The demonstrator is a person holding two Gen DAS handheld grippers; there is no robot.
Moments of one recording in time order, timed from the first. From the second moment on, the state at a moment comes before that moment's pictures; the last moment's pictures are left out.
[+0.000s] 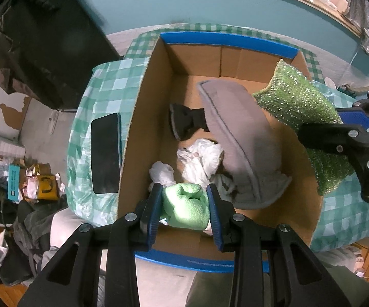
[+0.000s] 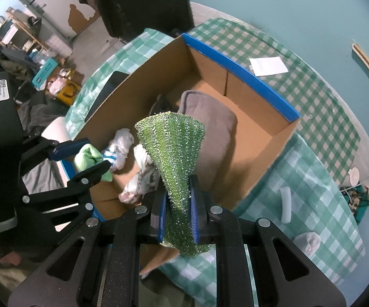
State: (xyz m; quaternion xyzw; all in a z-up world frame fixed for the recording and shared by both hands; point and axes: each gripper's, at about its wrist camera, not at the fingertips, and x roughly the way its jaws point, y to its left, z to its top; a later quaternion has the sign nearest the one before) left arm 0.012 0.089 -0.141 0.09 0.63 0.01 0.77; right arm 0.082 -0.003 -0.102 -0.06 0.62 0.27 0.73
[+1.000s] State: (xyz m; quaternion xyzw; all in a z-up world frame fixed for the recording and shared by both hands) left arm 0.028 0.100 -0.154 0.09 0.64 0.02 0.76; right arm 0.096 0.003 -0.115 -0.06 0.63 0.25 0.73
